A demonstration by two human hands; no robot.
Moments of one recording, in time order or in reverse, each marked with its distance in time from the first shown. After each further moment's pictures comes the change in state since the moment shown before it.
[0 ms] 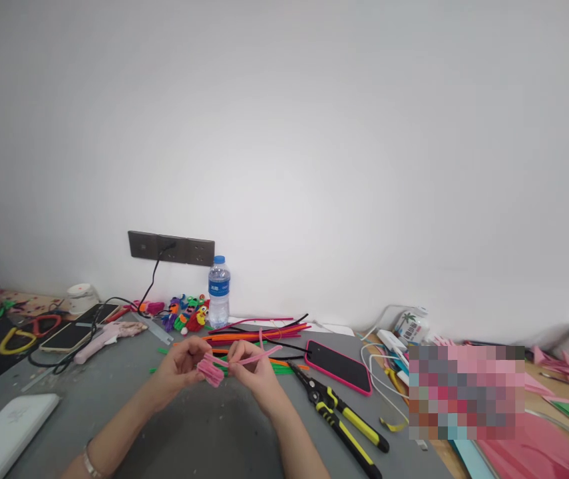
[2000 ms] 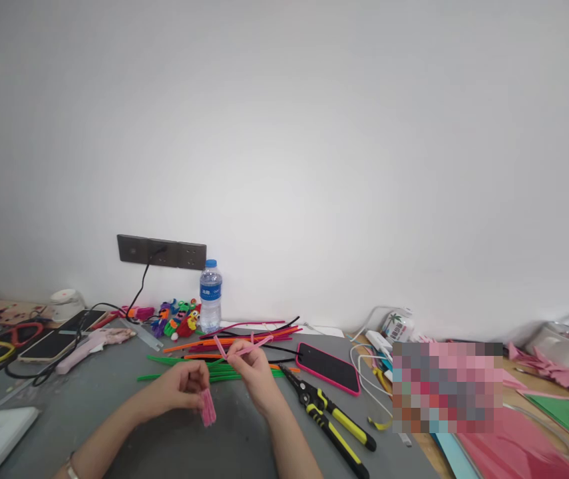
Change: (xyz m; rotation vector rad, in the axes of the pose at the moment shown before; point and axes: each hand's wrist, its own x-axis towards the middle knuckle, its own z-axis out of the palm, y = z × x) left_hand 0.002 -0.013 -0.003 0.057 -0.266 -0.428; right_hand 0.002 0.013 -0.017 0.072 0.142 0.027
